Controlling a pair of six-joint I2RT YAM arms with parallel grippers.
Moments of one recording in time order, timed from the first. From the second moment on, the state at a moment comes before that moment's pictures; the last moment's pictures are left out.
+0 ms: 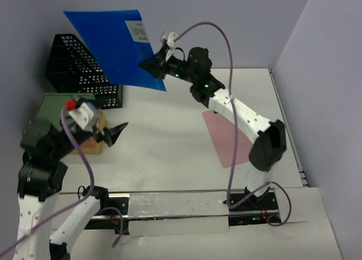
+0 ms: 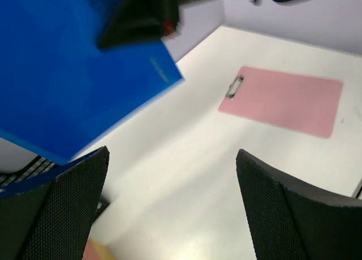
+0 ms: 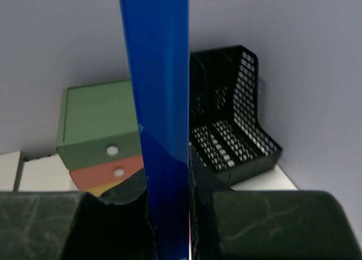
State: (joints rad) left arm -0.23 0.65 1.21 -0.58 0.57 0.26; right arm 0.67 1.79 1.74 0.30 -0.55 0.07
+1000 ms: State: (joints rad) left arm -0.22 1.18 1.94 -0.77 0.43 0.84; right arm 0.68 2.17 1.88 0.59 -0.62 0.09
